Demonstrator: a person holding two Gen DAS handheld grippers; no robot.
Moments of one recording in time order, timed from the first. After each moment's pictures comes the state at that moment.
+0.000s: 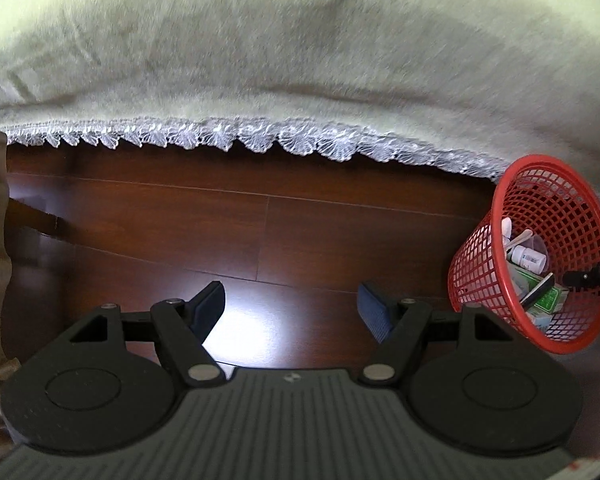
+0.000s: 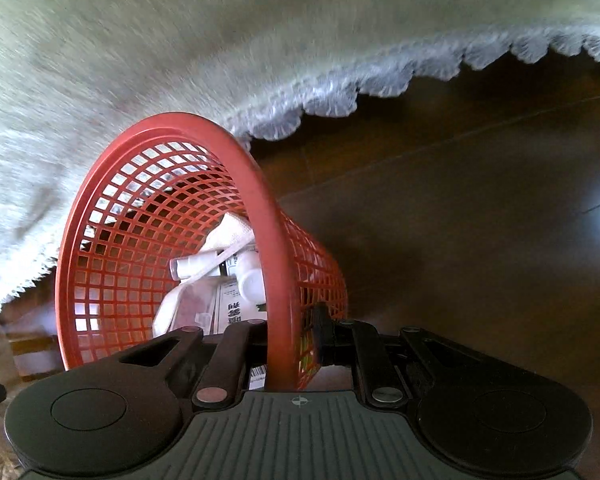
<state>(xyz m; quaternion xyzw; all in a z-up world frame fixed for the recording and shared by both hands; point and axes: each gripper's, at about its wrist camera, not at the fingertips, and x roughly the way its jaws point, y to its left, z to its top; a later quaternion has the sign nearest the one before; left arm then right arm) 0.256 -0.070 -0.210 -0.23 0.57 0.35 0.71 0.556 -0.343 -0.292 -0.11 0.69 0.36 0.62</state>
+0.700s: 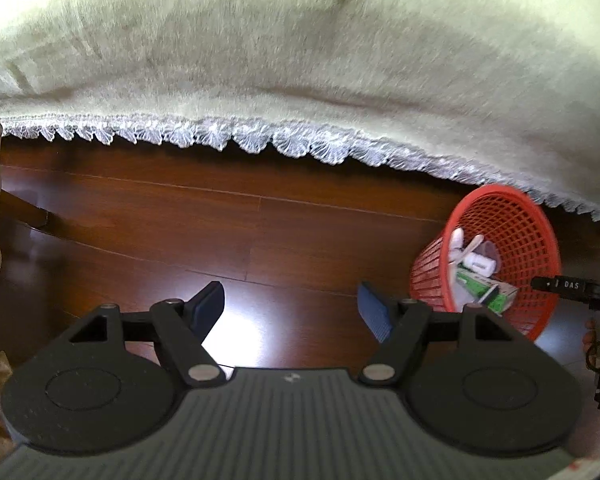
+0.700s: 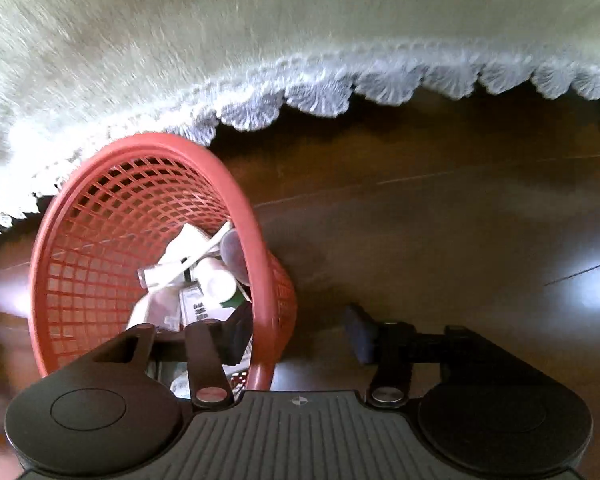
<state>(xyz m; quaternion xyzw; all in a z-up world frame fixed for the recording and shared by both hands) 0.246 -0.080 -0.198 -0.25 0.55 0.34 0.72 0.544 -0.364 -0.311 -0.18 0.61 0.39 0.67</state>
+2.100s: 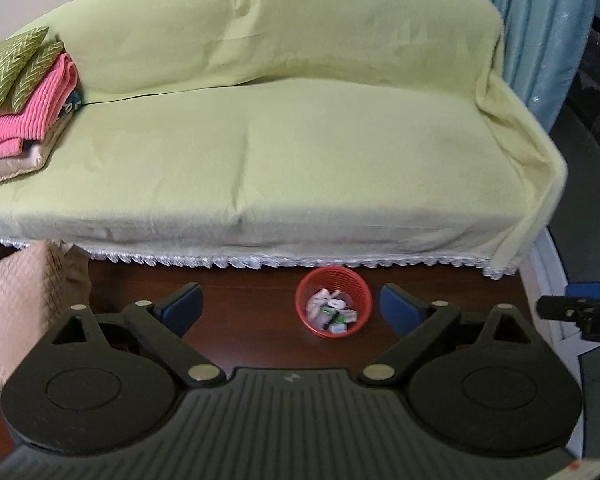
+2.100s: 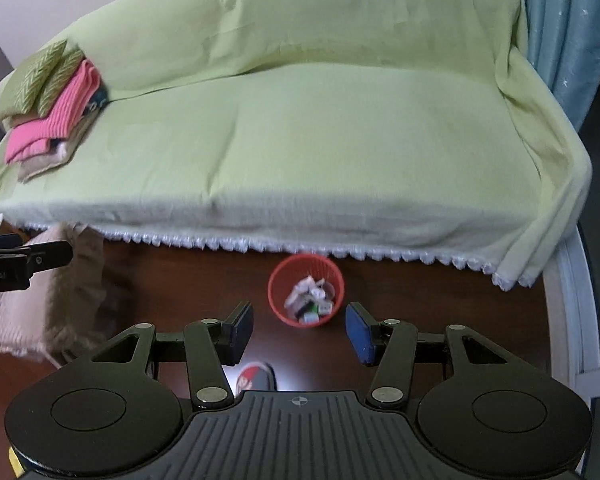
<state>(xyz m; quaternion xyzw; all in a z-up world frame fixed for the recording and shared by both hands) 0.186 -0.345 0.297 -0.17 0.43 0.33 0.82 0.389 -0.525 0.261 -0.21 0.47 0.50 0.70</state>
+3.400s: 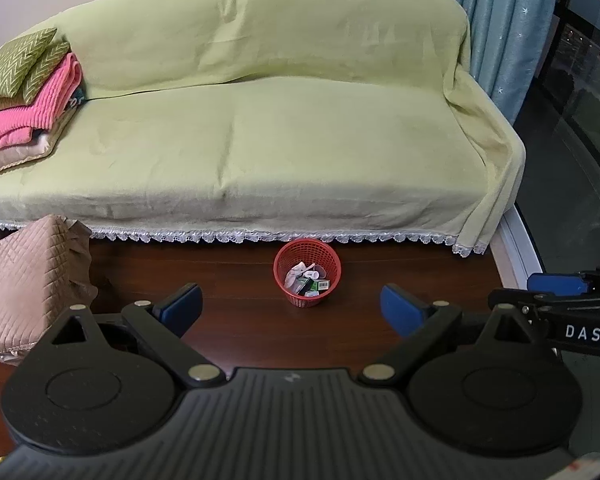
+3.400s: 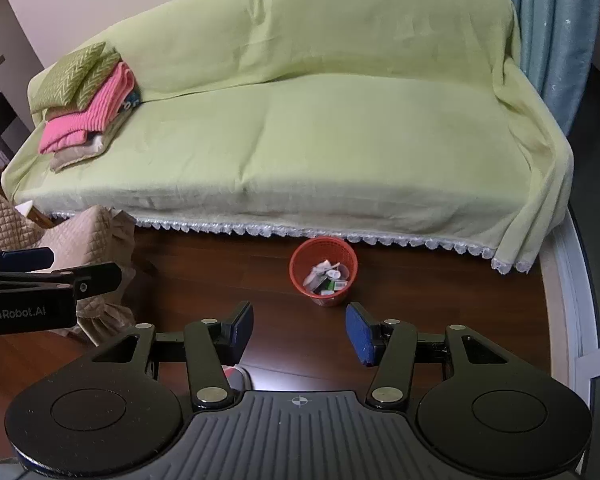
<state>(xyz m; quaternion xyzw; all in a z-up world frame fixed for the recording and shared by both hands) 0.121 -0.459 0.344 -0.16 0.43 0.32 0.83 0.308 -0.630 0.321 -0.19 0.45 0.51 0.70</state>
